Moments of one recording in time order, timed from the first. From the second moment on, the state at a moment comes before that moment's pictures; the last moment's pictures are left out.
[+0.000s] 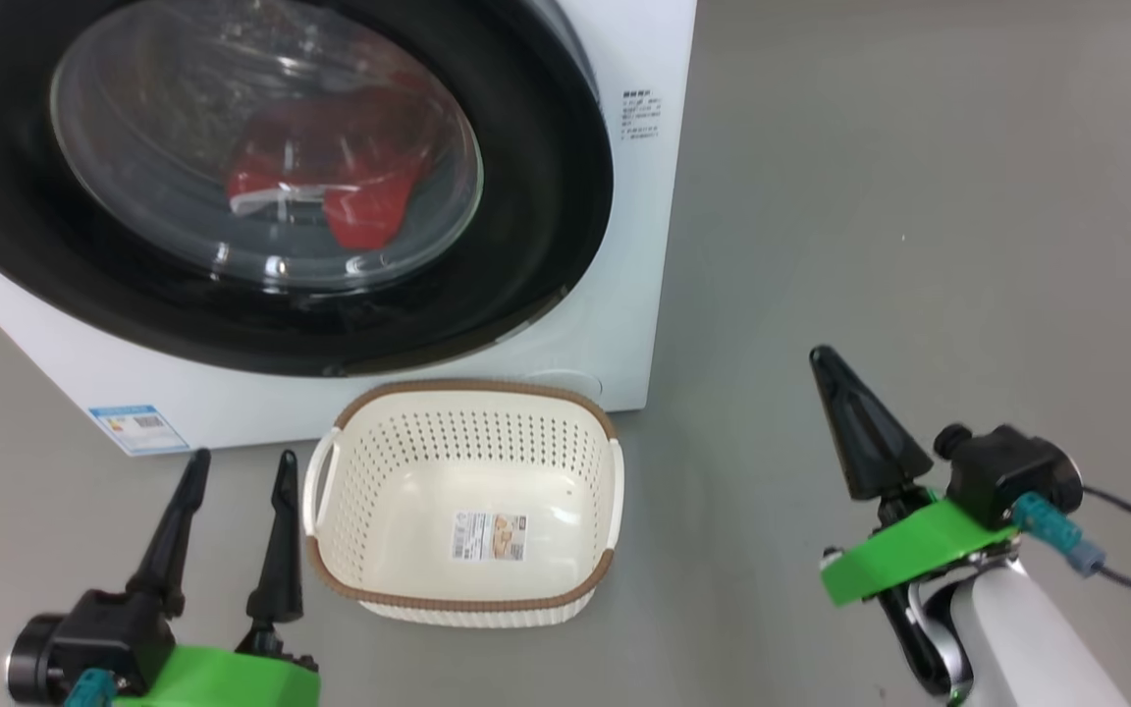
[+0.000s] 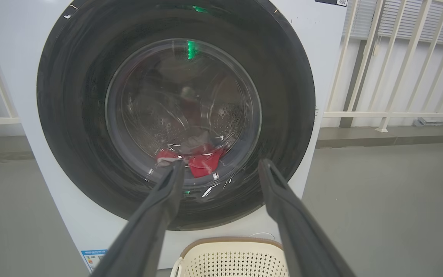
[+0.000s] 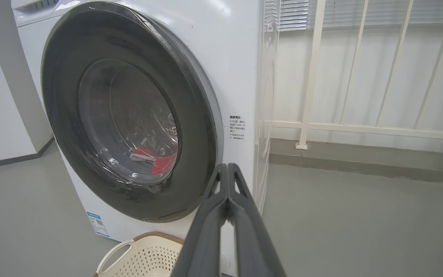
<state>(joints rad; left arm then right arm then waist) -0.10 0.03 0.06 0.12 -0.14 -0.12 -0.25 -0.25 -0.05 0.15 0.27 0.24 0.12 -0.26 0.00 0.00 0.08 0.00</state>
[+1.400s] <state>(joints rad) -0.36 0.03 -0.05 0.03 -0.20 -0.12 -0.25 -1.05 -0.15 0.15 0.60 1.57 0.12 0.26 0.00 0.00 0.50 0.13</state>
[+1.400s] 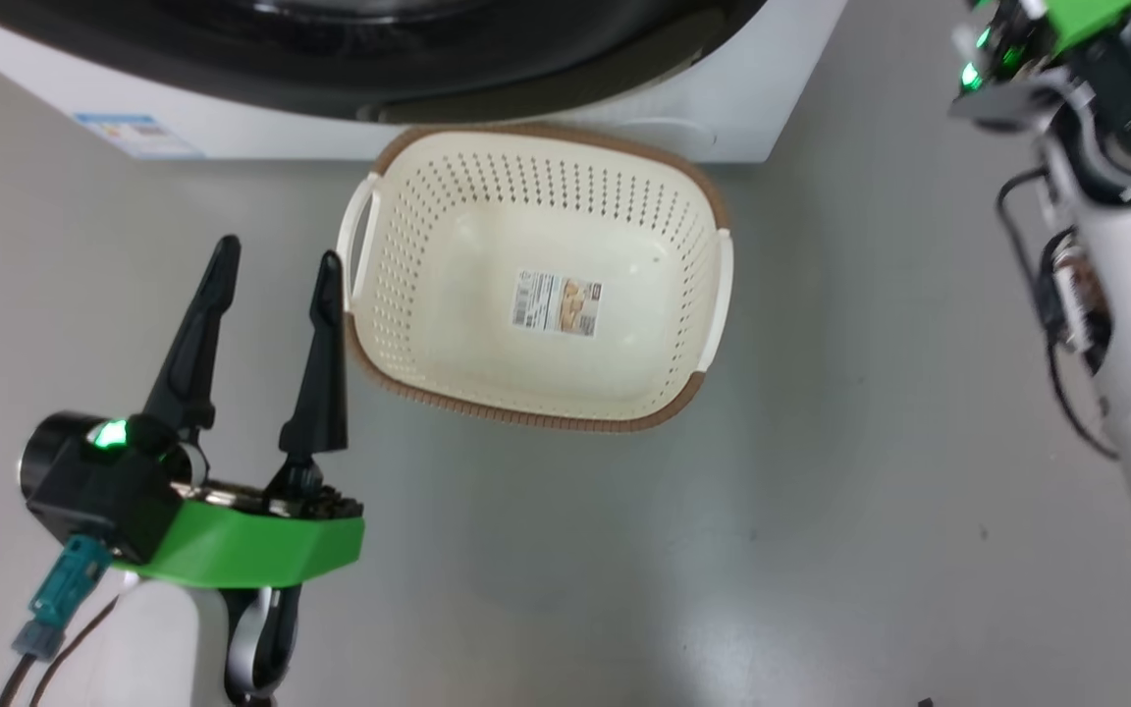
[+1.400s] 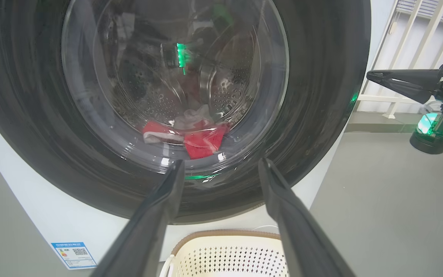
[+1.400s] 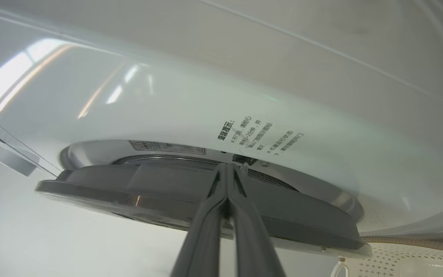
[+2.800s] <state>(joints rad) -0.43 0.03 -0.08 0.04 -0.20 -0.12 -0.25 -1.24 -0.23 0.22 0.51 1.64 0.12 0.69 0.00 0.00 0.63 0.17</state>
